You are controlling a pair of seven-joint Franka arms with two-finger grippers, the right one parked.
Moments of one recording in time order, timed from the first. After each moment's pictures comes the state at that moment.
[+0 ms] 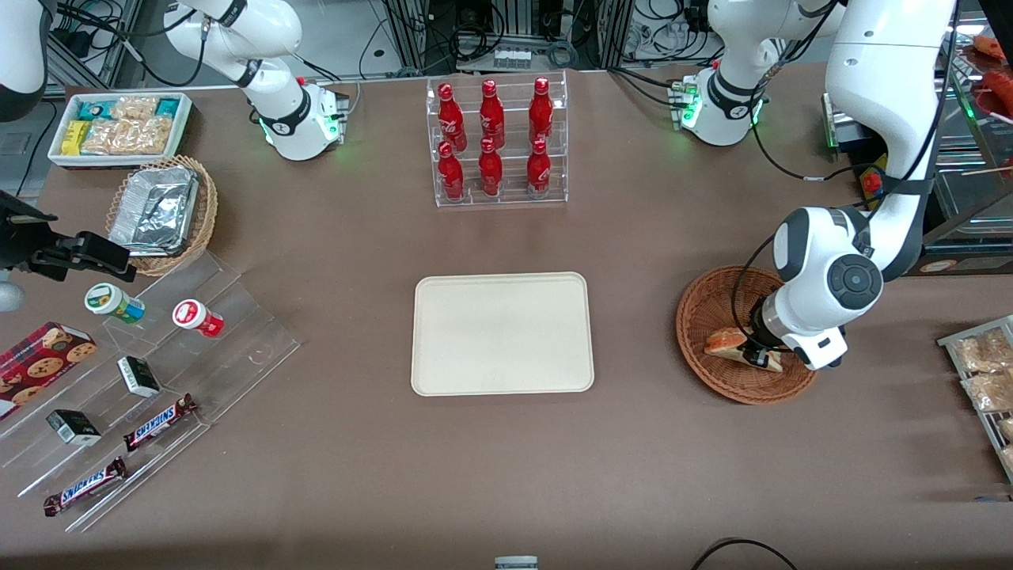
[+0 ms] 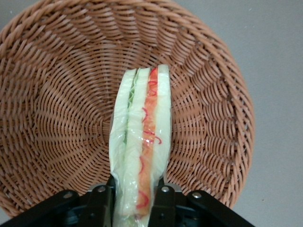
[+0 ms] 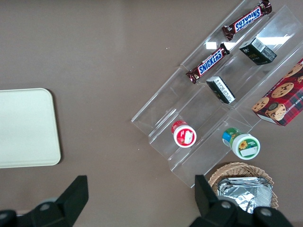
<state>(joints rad) -0.10 0.39 -0.03 -2.00 0.02 2.34 -1.41</state>
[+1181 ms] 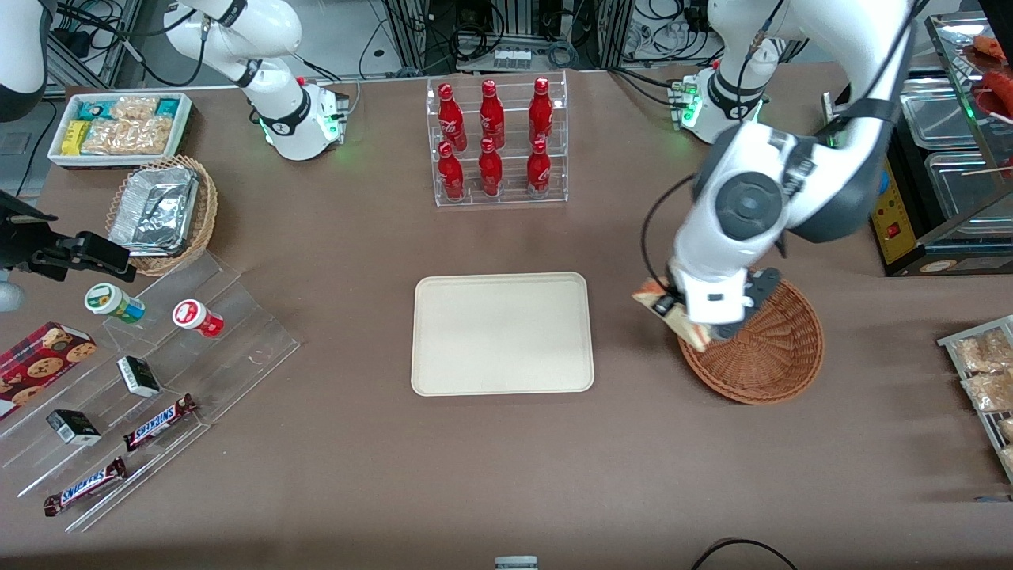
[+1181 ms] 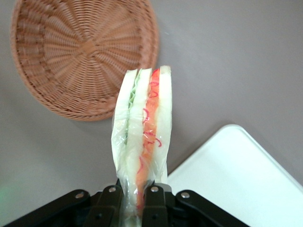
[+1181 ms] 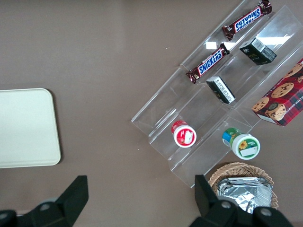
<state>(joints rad) -0.14 0.30 -0.38 -1.68 0.14 1.85 -1.29</state>
